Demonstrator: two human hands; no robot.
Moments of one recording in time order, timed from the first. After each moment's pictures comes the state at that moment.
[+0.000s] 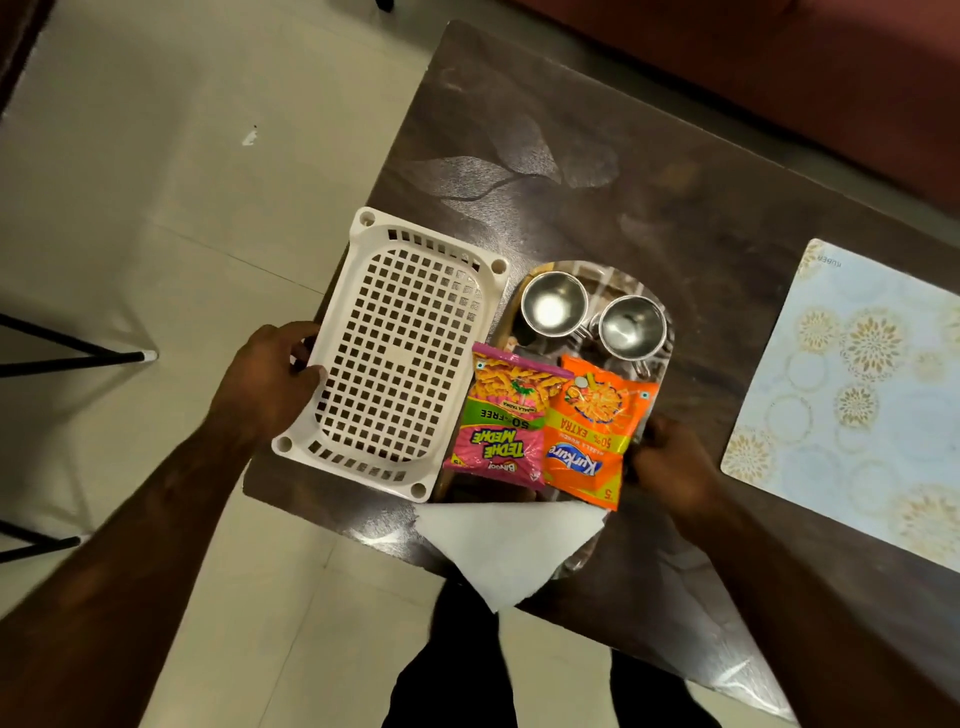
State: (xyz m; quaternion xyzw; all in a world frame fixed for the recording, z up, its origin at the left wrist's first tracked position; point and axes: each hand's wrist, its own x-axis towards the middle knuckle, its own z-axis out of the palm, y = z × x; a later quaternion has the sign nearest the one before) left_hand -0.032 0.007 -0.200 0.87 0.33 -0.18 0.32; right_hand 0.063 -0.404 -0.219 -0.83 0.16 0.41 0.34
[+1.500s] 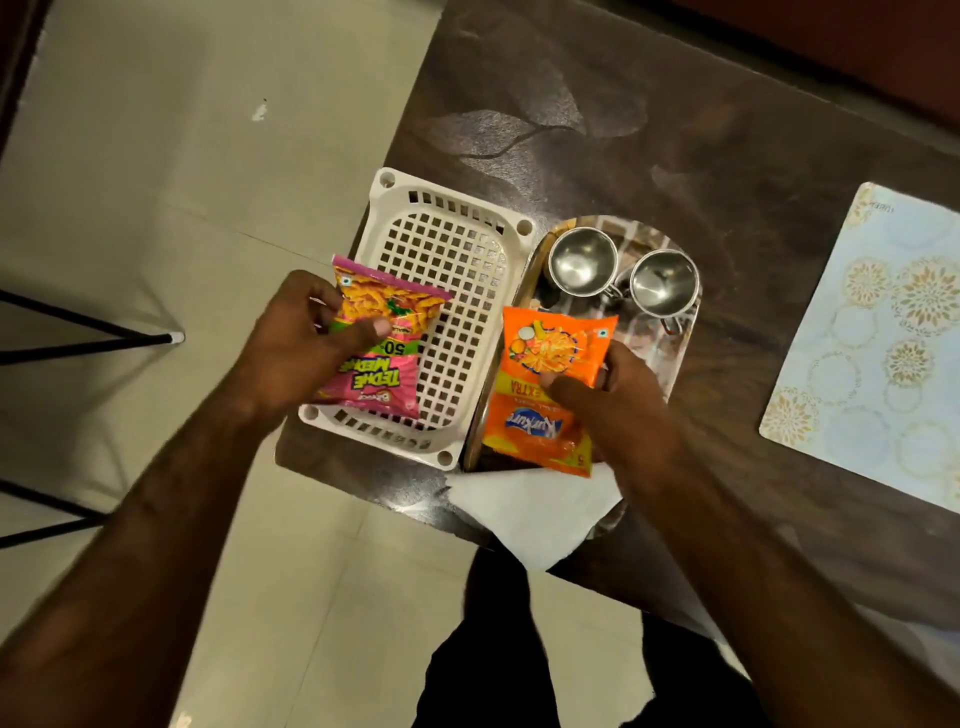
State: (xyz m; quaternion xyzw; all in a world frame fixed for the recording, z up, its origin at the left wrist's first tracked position) left_hand -0.024 -0.012 -0.147 0.76 0.40 -0.16 0.48; right_hand 0.043 -0.296 -0.148 -0.73 0.21 0.38 0.53
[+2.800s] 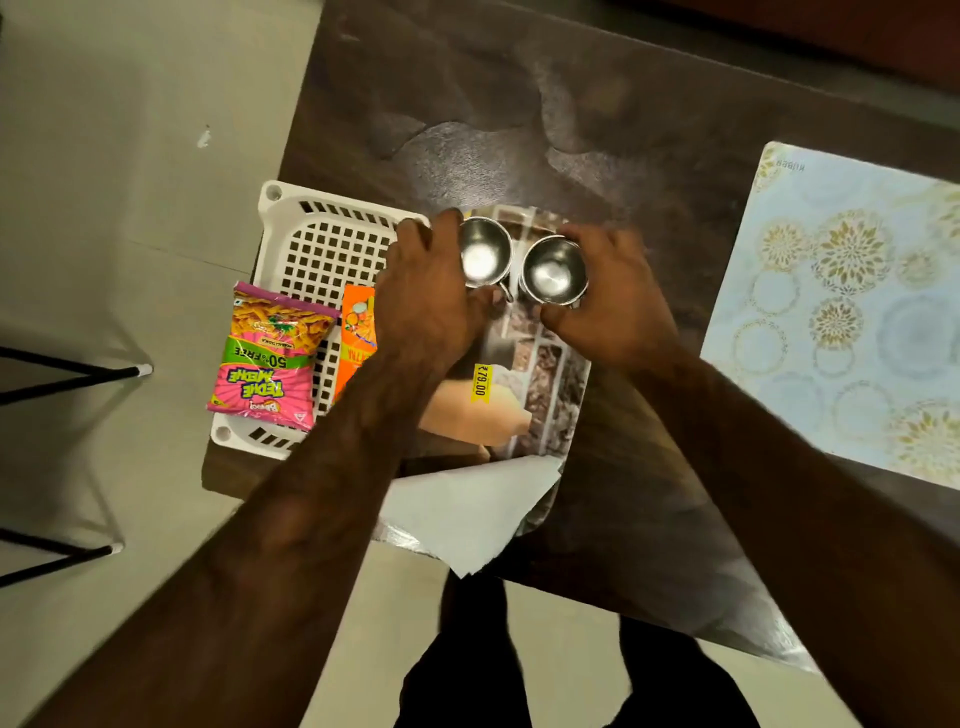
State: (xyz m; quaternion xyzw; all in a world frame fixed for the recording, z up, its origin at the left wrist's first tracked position) left_hand 0.093 -0.192 -0.171 0.94 0.21 -0.14 0.22; right_hand 0.143 -0.369 -0.176 -0.91 -0.10 0.27 0.29
